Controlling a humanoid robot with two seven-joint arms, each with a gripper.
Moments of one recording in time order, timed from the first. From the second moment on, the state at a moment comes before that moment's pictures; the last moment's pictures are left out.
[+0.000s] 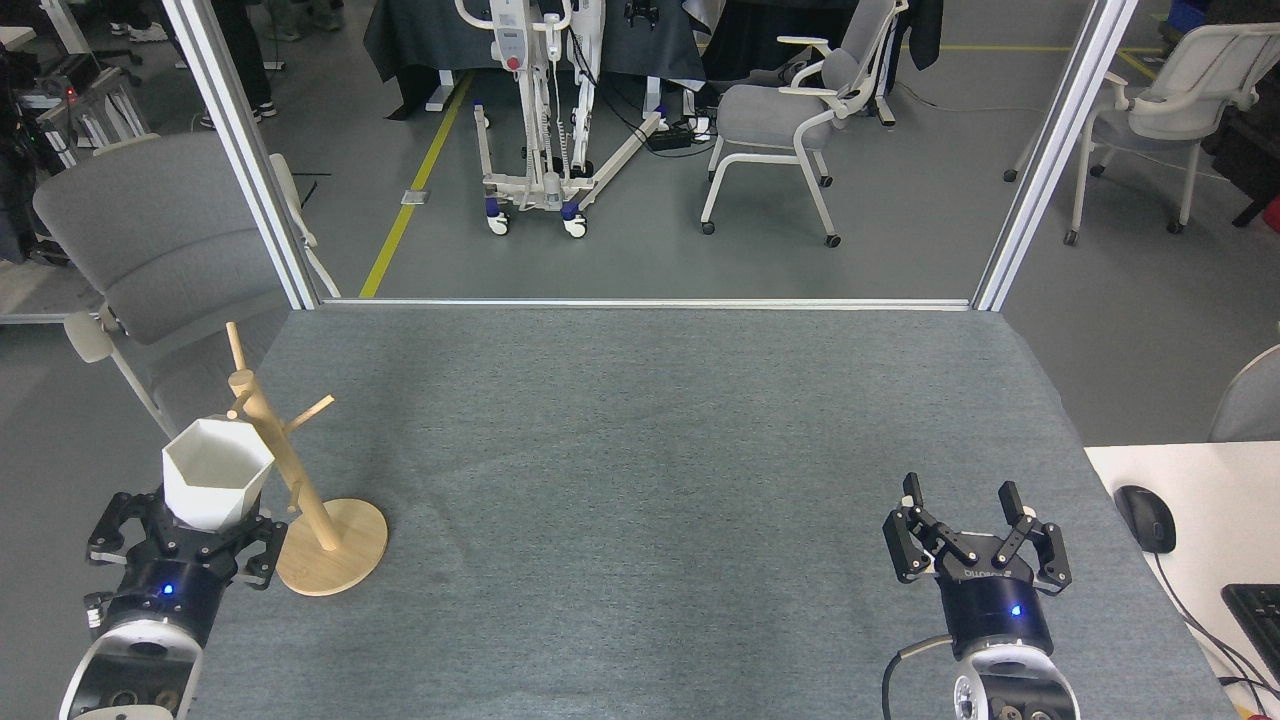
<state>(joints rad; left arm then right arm) -0.14 0.22 0.28 -1.47 -1.86 -0.19 -0.09 -0.09 0.00 -0.14 -1.48 1.47 -0.06 -0.06</state>
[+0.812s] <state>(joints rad) -0.12 0.18 0.29 -1.40 -1.85 -0.16 -0.05 -0.10 -0.01 -0.15 -1.47 1.46 -0.06 -0.06</state>
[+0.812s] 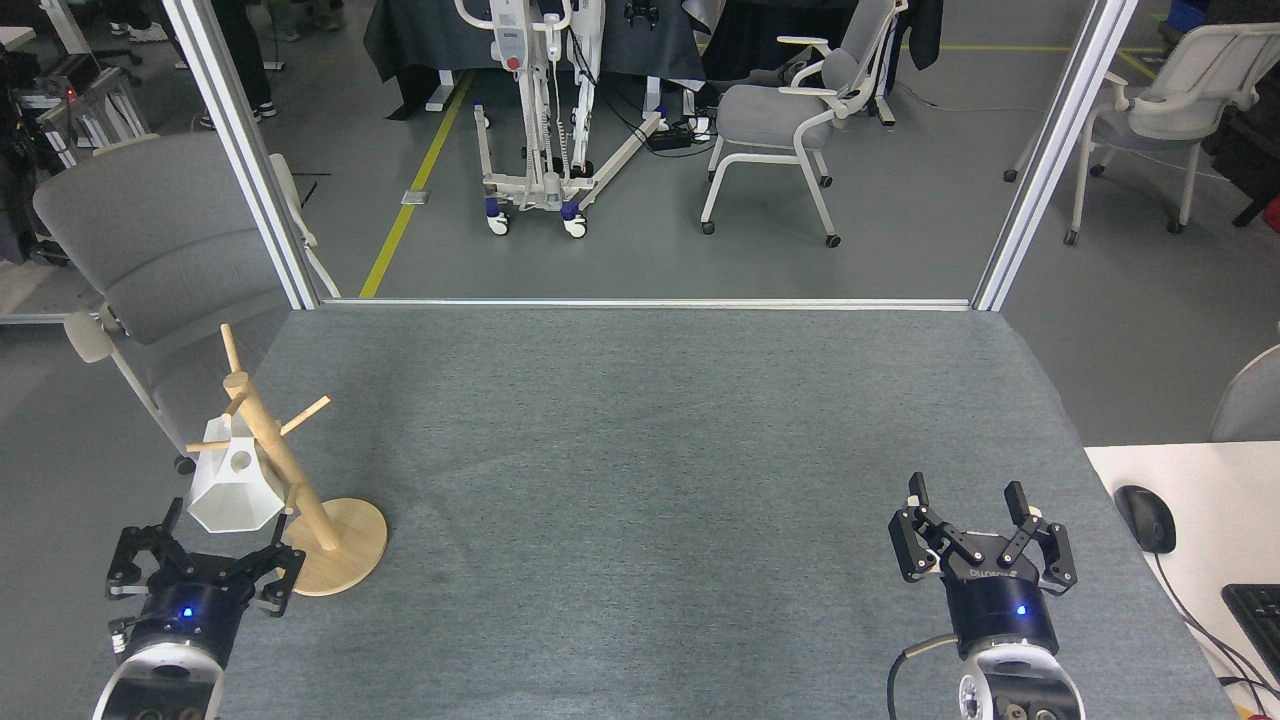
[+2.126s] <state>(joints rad) -0.29 -0.14 -0.08 -1.30 -1.62 -0.05 0.02 -0.12 0.00 -0.15 -1.45 1.46 -0.06 -0.06</state>
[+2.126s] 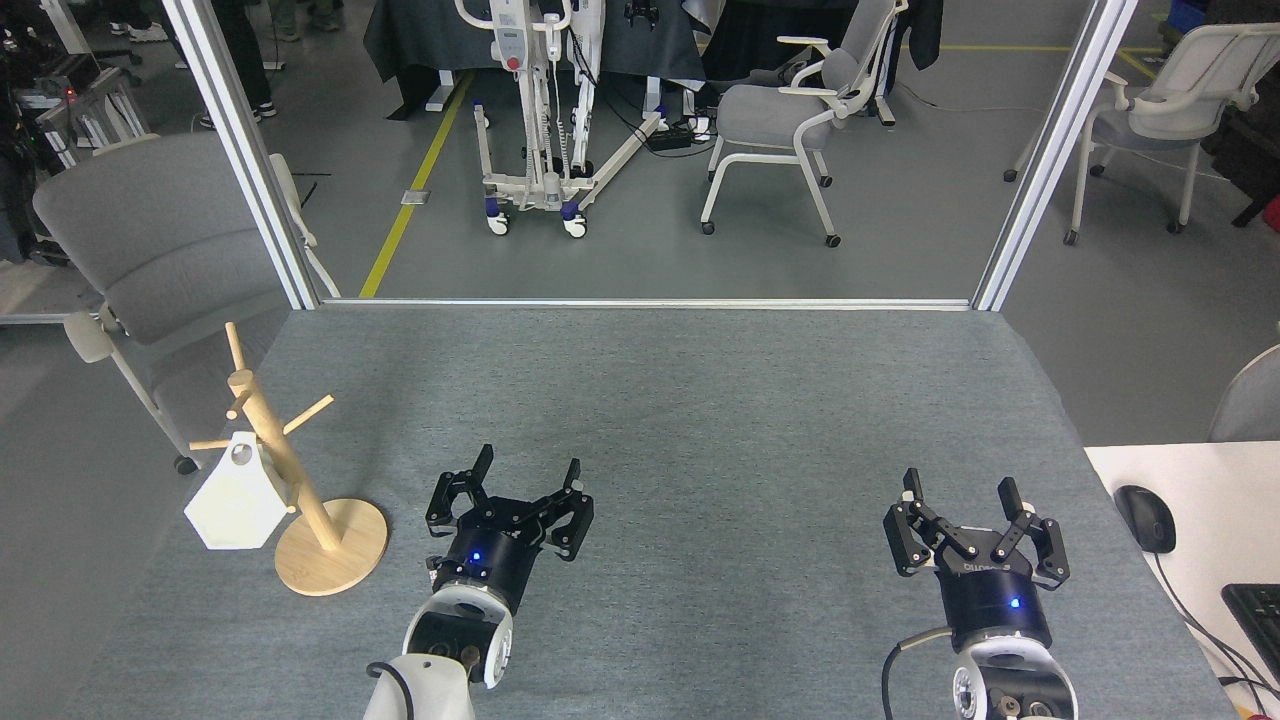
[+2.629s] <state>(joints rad) -0.23 -0.13 -0.06 -1.42 -1.56 -0.03 0.01 -0.12 0.00 -0.15 -1.45 1.46 -0.06 -0.06</state>
